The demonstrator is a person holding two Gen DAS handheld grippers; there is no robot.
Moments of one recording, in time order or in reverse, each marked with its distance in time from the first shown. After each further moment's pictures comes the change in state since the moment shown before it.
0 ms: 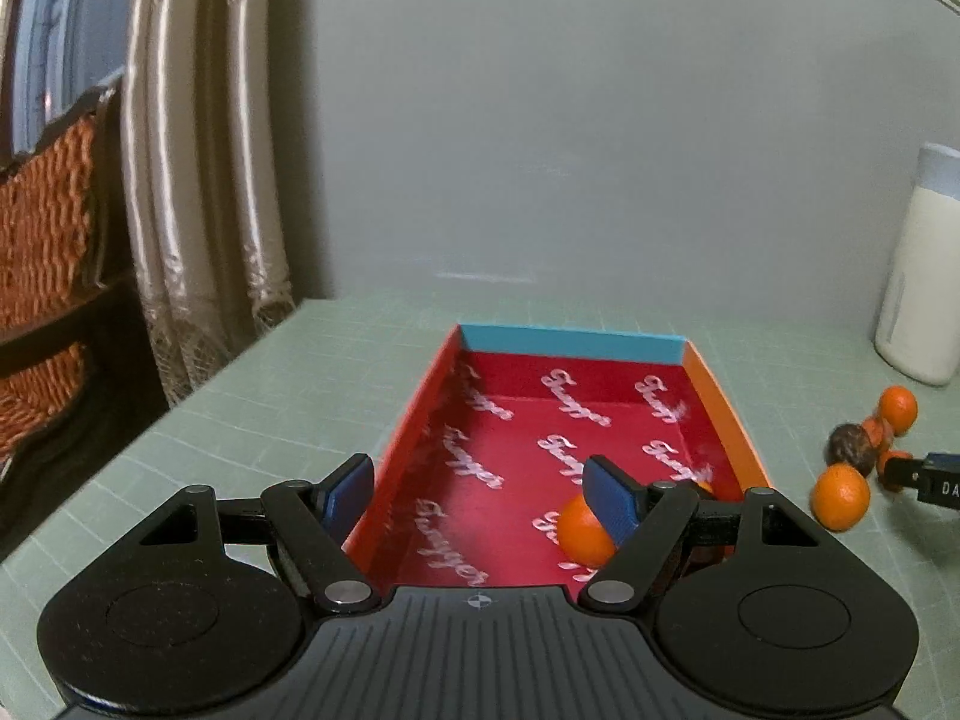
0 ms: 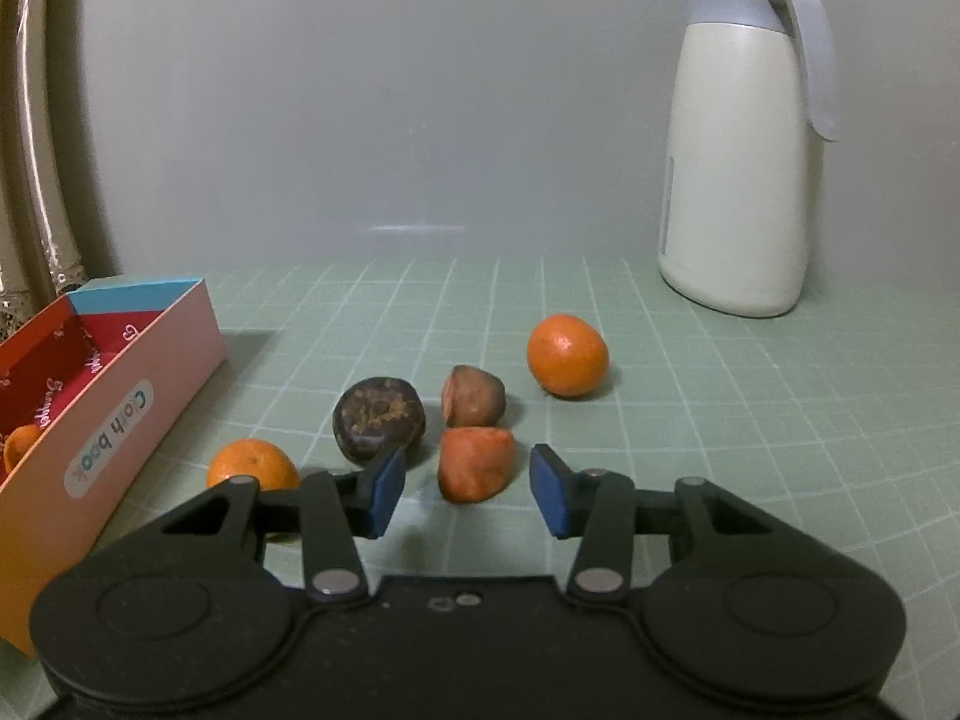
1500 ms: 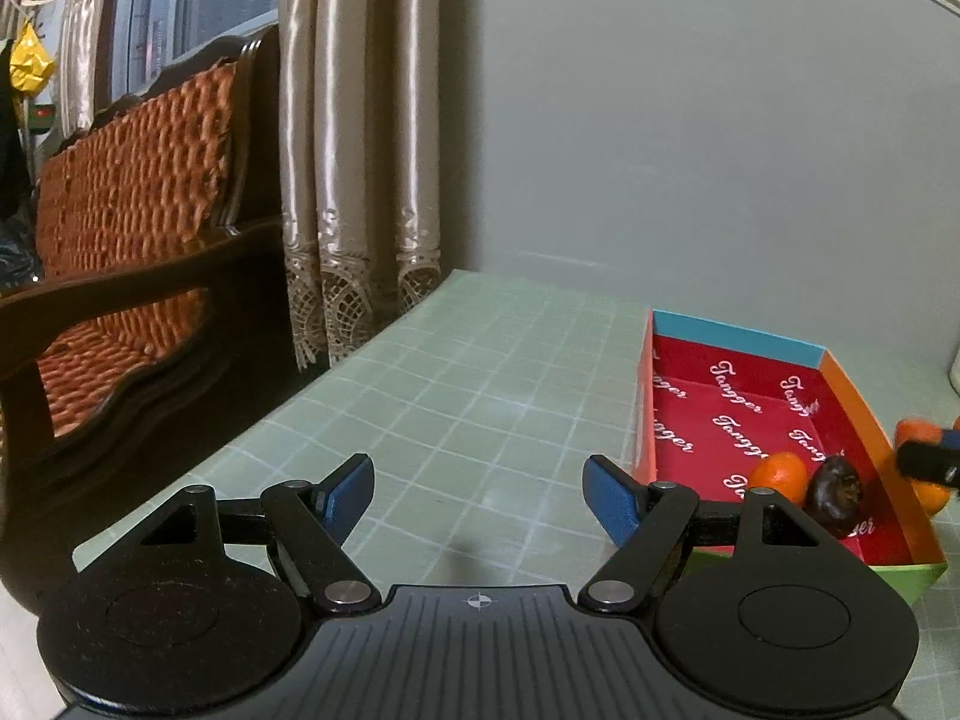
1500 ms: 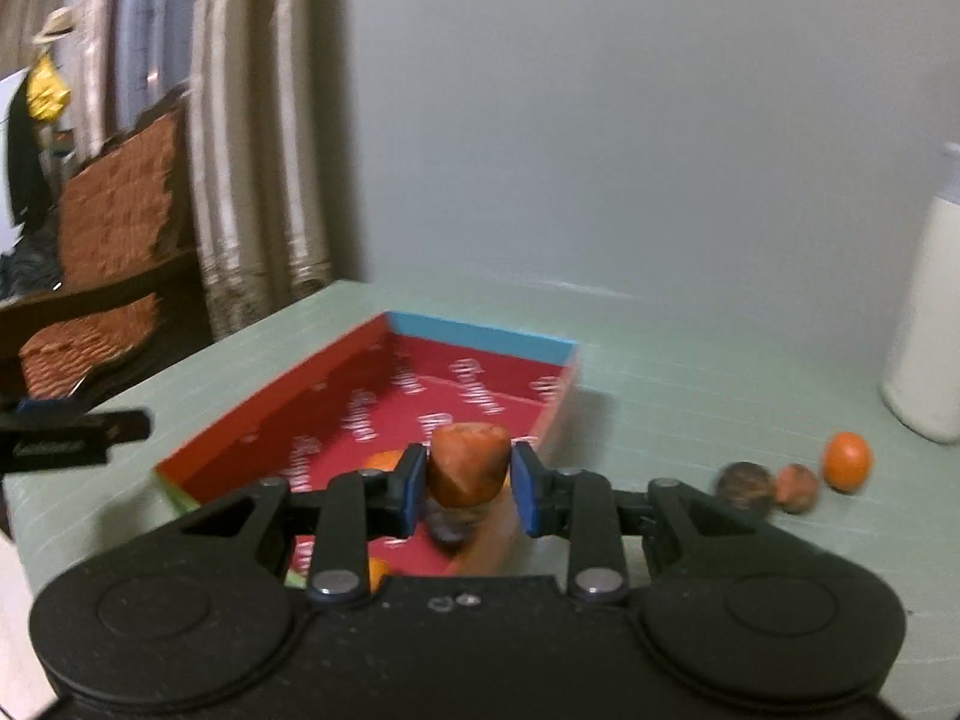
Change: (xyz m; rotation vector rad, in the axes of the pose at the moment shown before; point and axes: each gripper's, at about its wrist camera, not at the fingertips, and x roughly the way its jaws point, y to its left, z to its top) left arm -0.033 0.100 -0.017 -0.117 0.038 0.128; right arm -0.074 0.145 0.007 -0.223 -0.068 0.337
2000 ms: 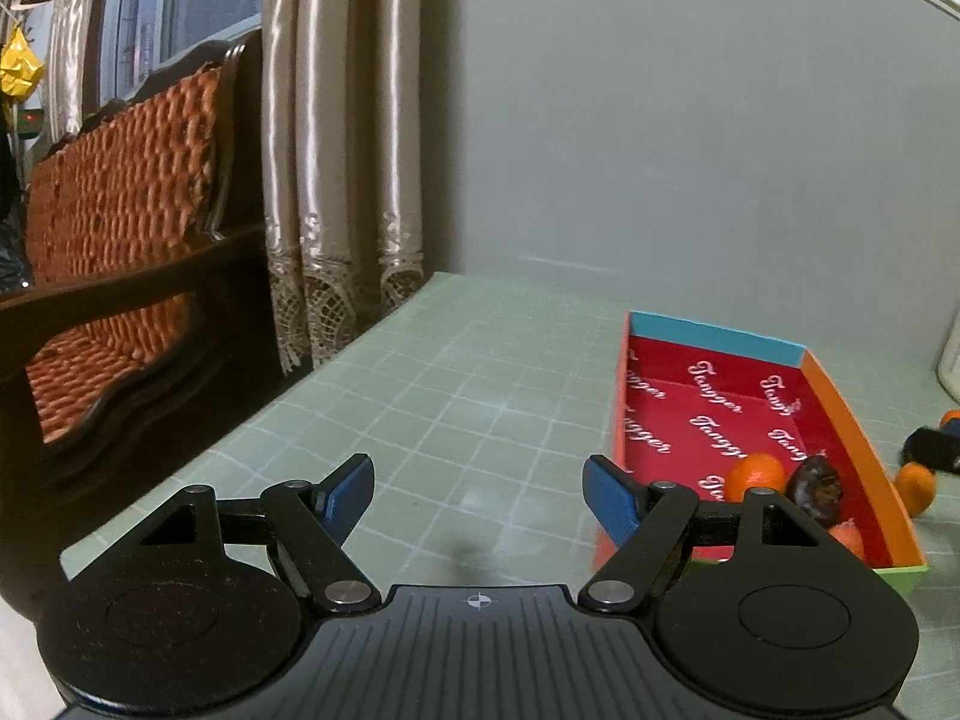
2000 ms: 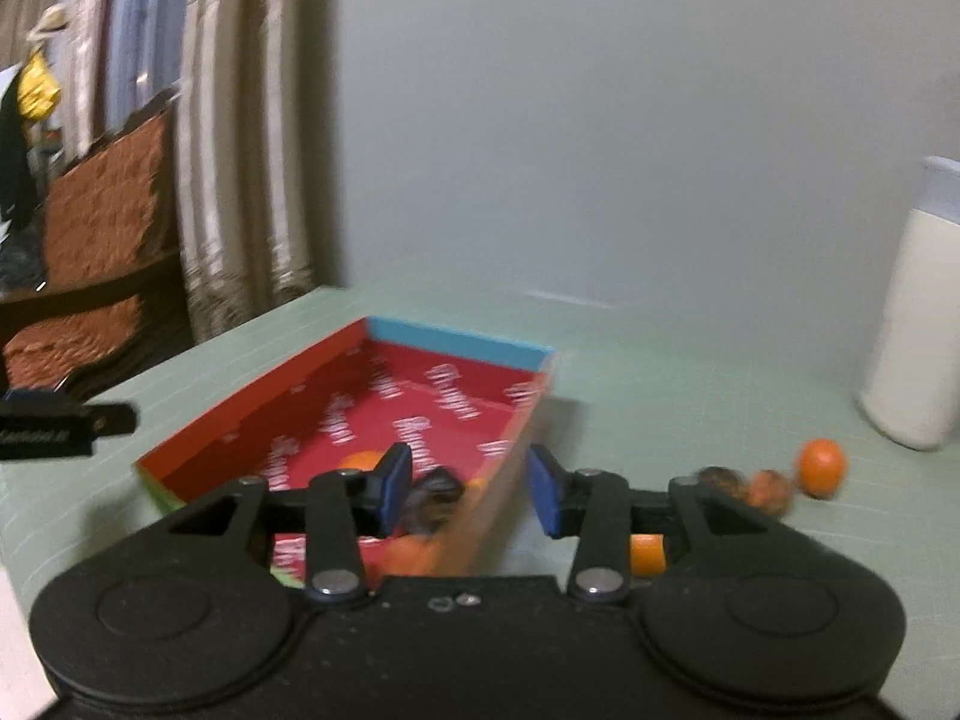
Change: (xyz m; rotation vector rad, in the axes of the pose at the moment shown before) left arm -0.002 -0.016 0.002 0.014 -0.002 -0.027; right arm -0.010 -0.018 -0.002 0.020 -0.035 -0.074
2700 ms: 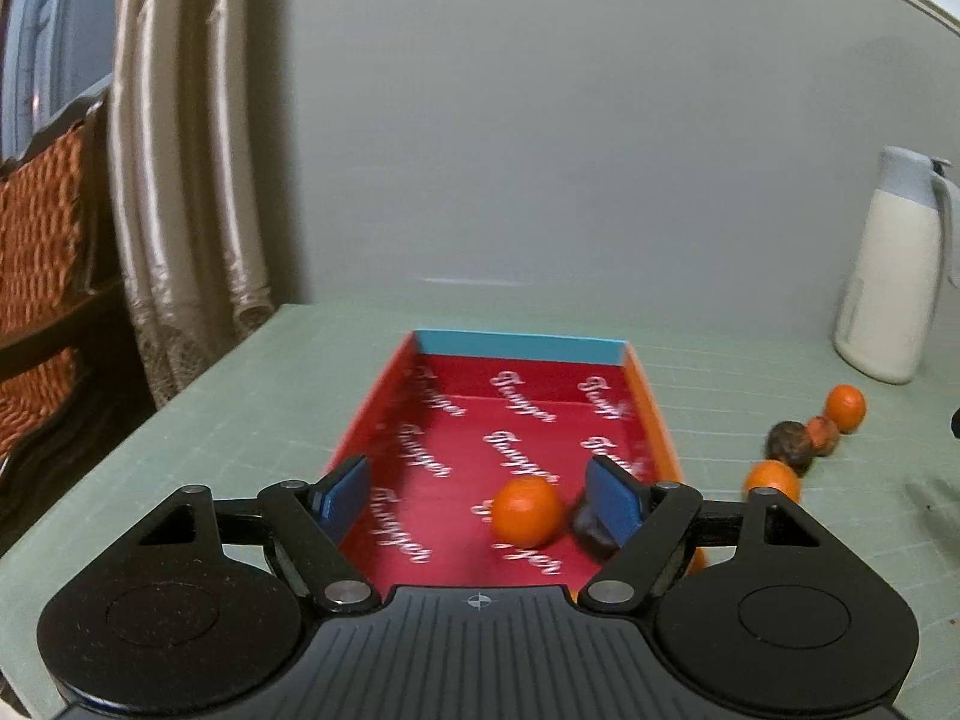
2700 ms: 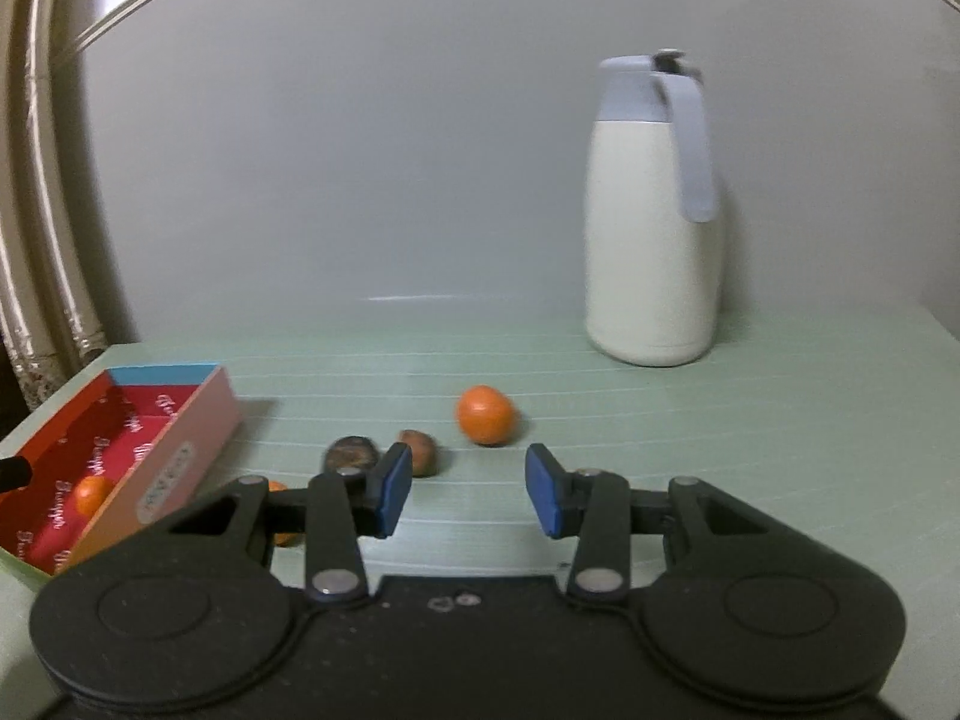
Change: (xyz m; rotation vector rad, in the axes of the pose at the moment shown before) left arm -0.010 -0.118 0.007 0.120 -0.022 -0.146; right arm -0.057 -0.156 -0.025 0.233 0.016 -0.276
